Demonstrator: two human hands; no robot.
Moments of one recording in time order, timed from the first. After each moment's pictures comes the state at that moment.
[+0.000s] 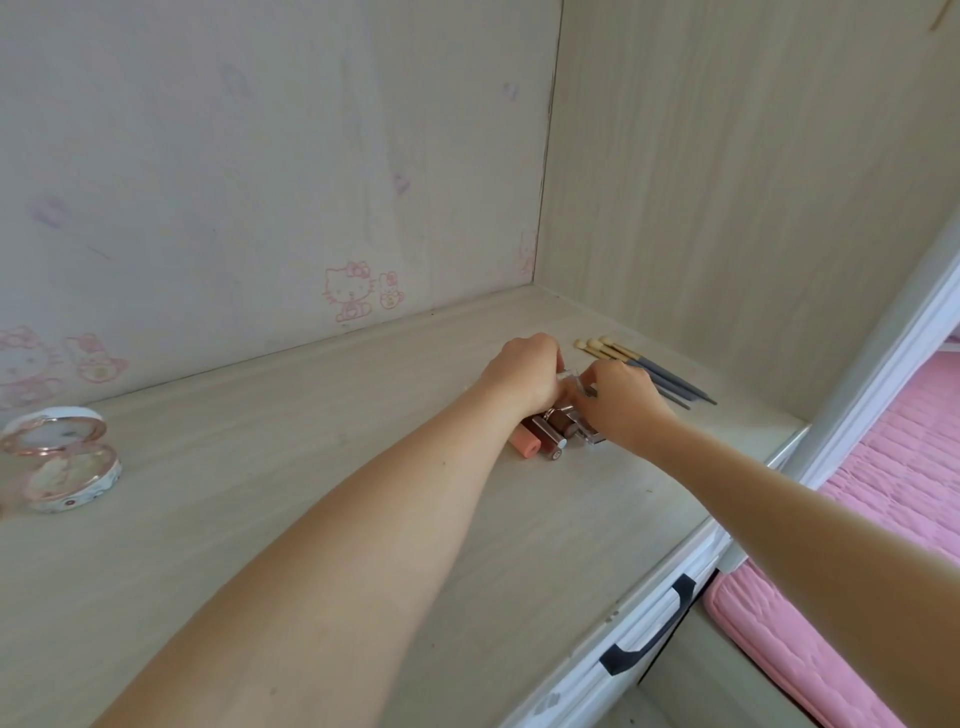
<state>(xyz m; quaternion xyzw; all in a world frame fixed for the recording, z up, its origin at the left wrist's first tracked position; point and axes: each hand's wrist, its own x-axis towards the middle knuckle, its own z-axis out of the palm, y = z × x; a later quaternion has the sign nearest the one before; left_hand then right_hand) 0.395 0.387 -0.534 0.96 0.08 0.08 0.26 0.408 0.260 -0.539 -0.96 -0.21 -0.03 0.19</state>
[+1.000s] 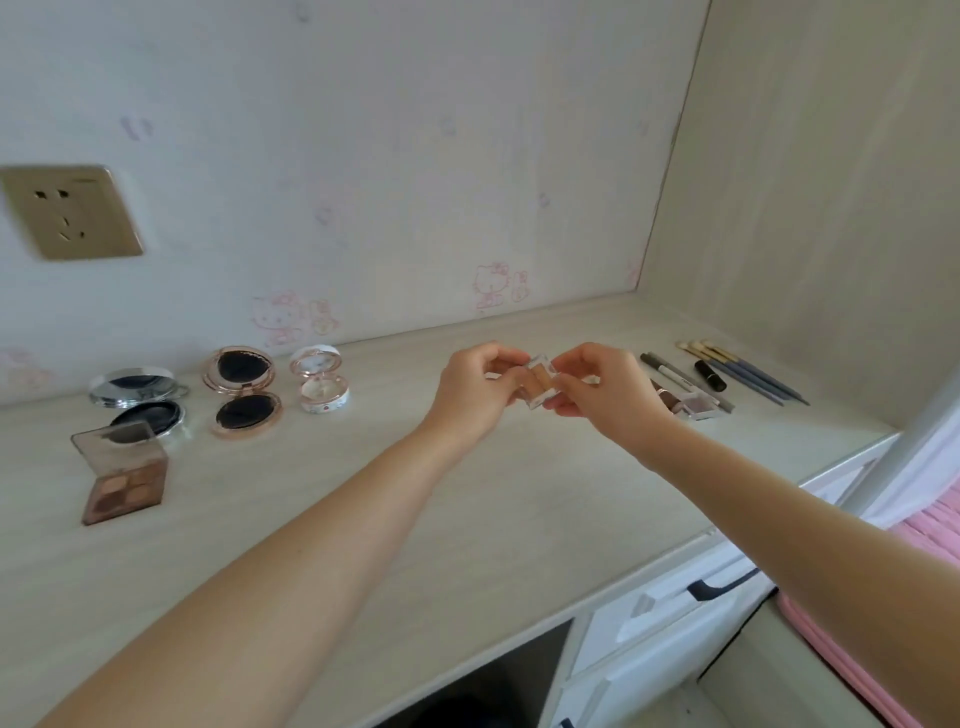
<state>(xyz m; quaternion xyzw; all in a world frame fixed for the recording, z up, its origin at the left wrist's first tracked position) 0.169 0.468 -0.504 0.76 0.16 0.25 0.57 0.249 0.335 -0.495 -0.80 -0.28 0.08 0.52</state>
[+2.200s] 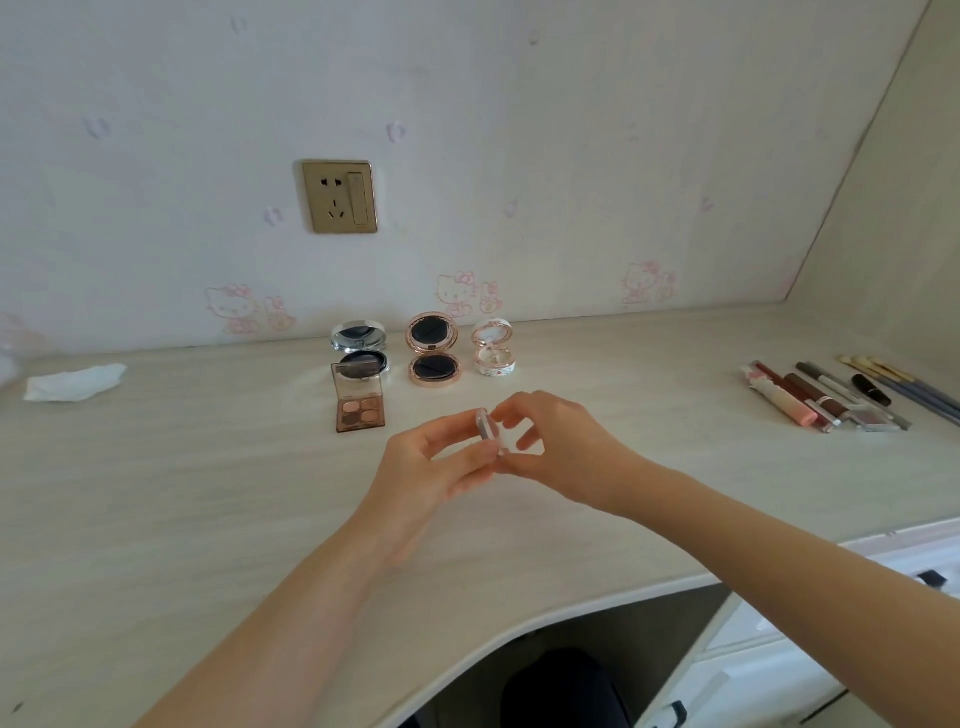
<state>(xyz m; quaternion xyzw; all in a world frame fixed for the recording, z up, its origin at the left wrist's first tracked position) -0.073 0.527 -0.533 0.60 0.23 0.26 0.72 0.070 0.432 -0.506 -0.76 -0.58 0.11 0.28</state>
